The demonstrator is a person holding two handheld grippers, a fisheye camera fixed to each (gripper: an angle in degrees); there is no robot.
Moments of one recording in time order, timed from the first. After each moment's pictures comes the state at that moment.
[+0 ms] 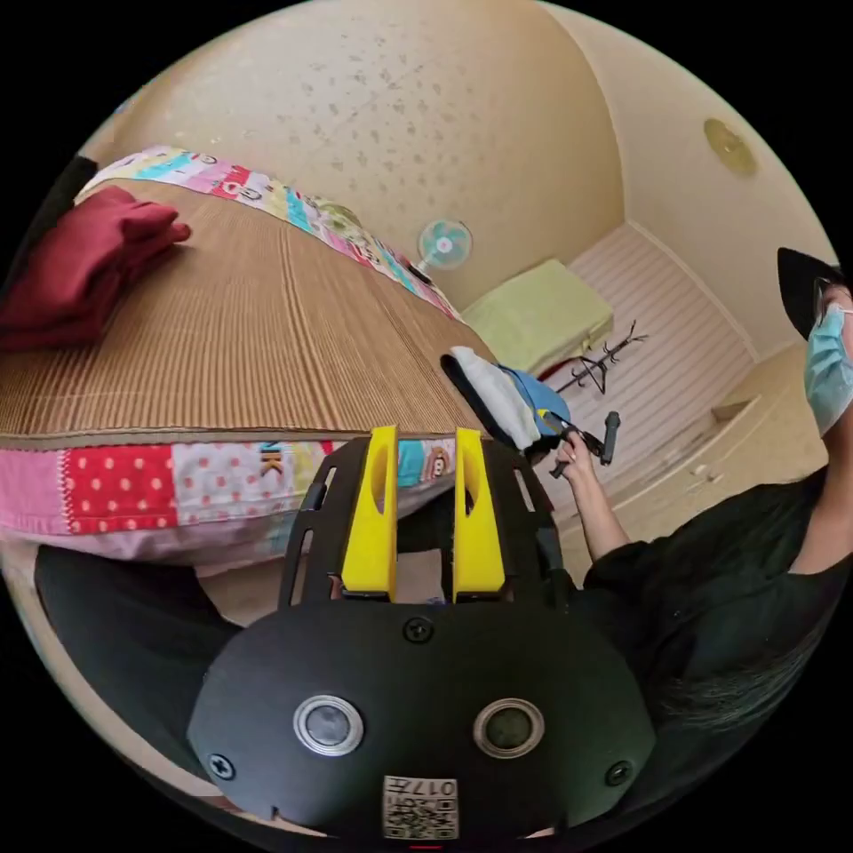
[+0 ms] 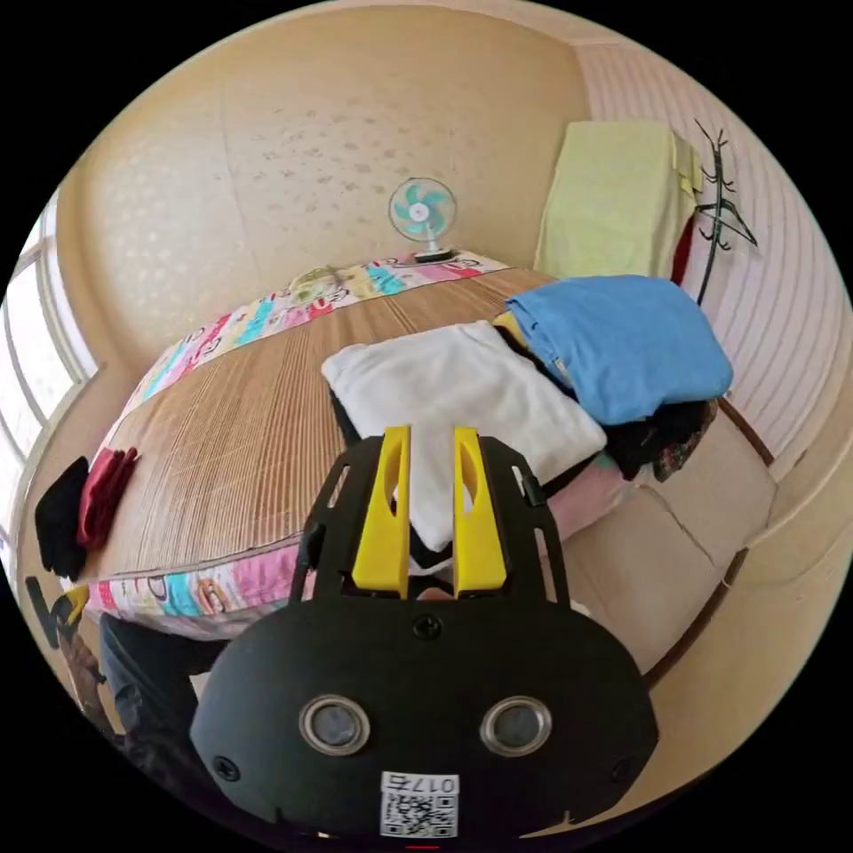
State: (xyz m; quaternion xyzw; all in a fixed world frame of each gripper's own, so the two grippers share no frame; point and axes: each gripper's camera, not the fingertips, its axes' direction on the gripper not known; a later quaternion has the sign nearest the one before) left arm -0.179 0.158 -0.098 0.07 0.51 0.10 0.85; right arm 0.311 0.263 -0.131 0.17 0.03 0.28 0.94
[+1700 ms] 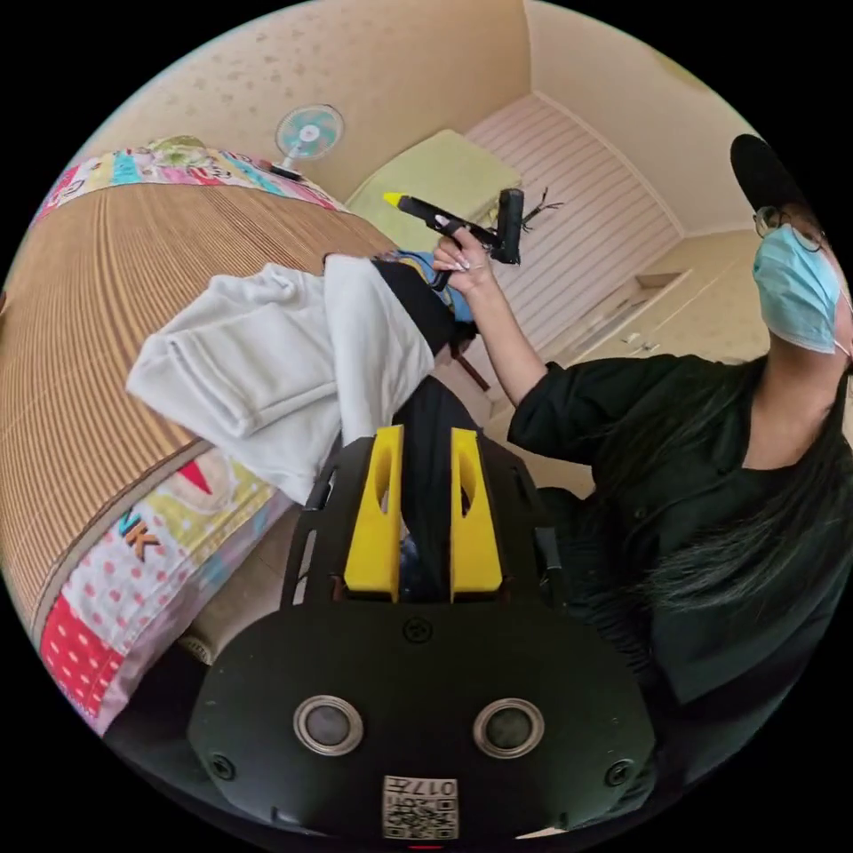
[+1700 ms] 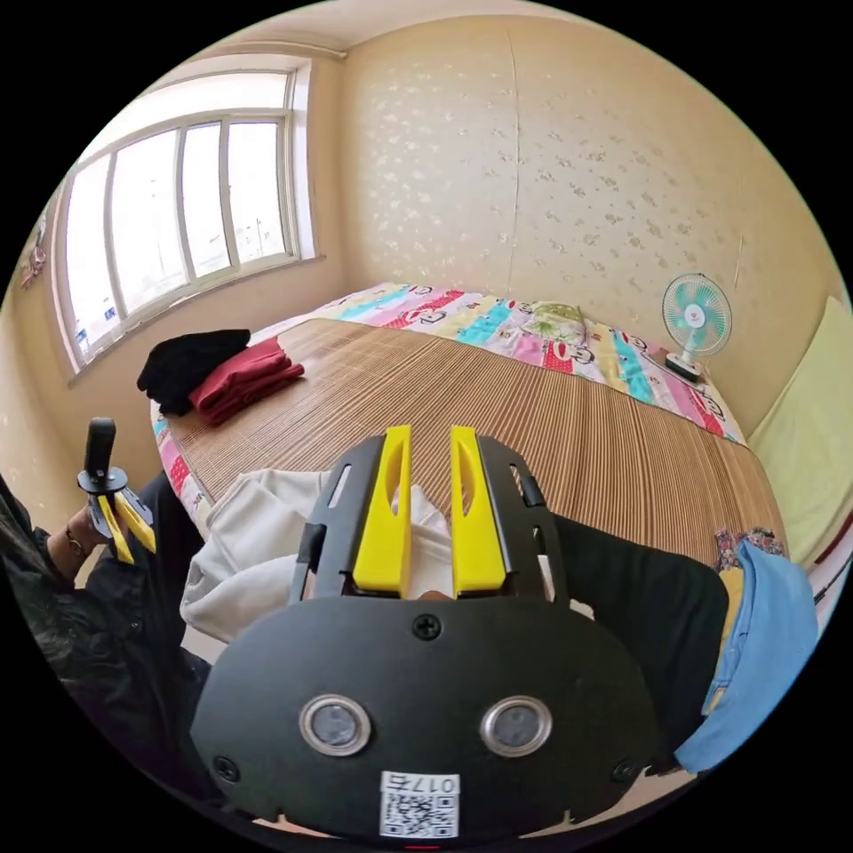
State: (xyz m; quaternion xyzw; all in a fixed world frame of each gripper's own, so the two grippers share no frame) left arm -0.203 0.093 -0.031 0.01 0.55 0.07 0.83; right arm 0.070 -0.020 -0.071 0.09 -0.21 -0.11 0.97
